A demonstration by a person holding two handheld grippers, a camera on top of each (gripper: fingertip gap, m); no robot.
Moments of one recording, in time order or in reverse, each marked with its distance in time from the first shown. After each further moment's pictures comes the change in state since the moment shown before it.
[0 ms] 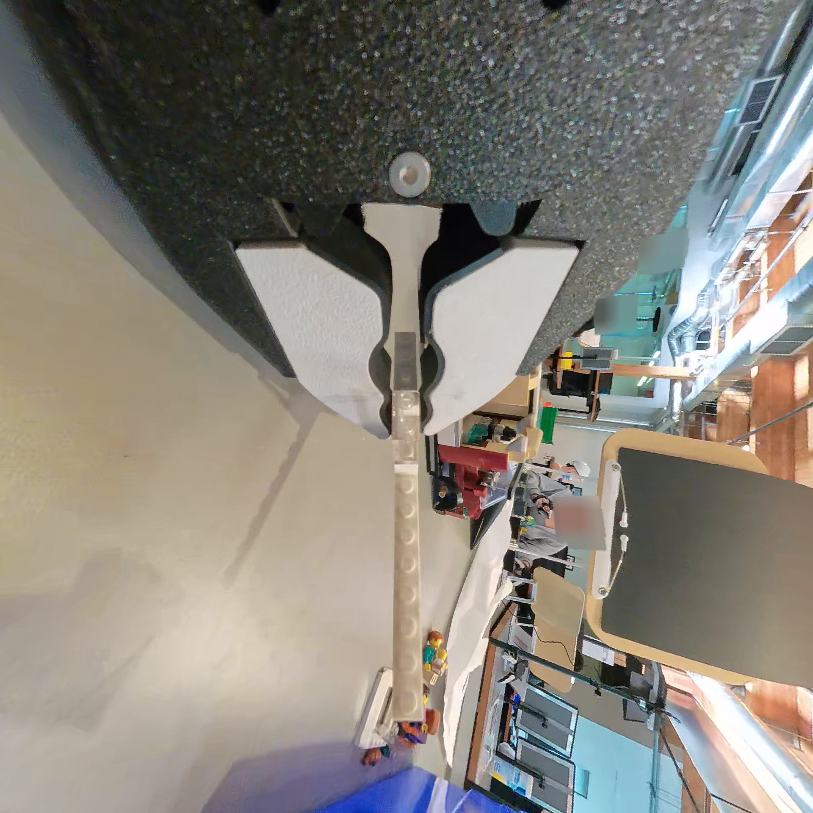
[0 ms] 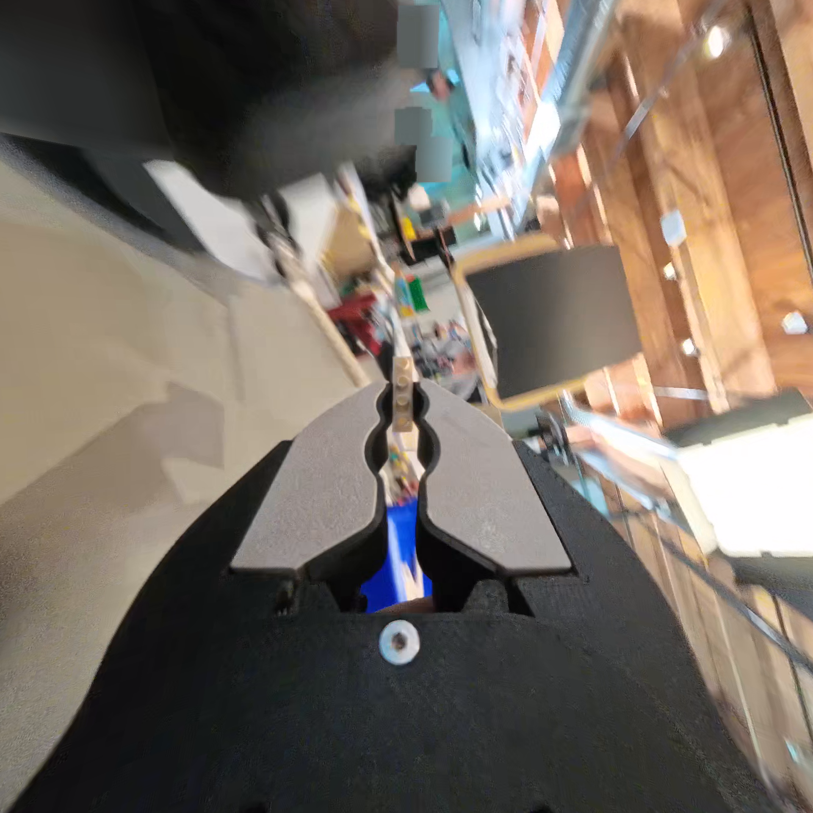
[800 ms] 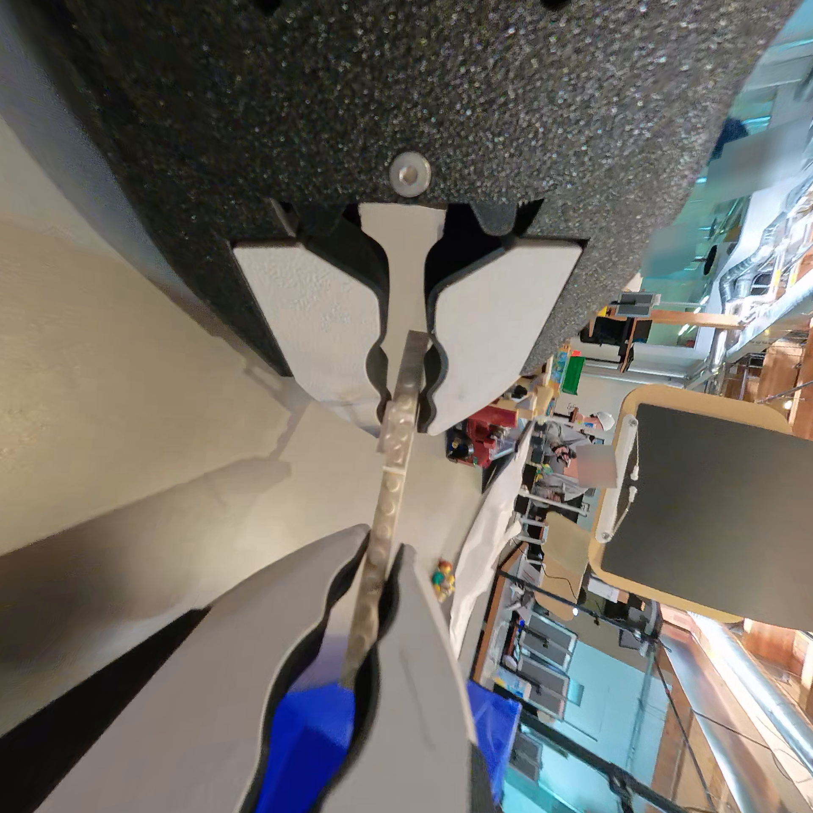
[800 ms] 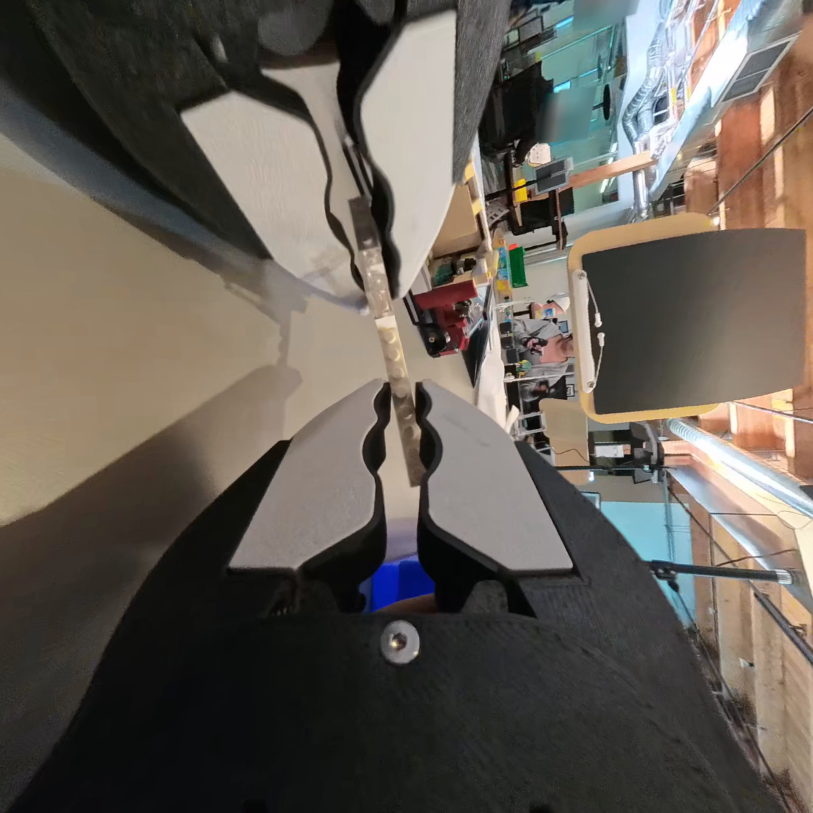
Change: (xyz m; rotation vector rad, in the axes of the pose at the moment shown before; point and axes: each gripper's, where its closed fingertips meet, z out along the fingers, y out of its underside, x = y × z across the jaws) left arm 0.006 -0.024 -0.009 0.159 0.041 -0.056; right arm -0.042 0.005 0.034 -0.087 -0.276 -0.031
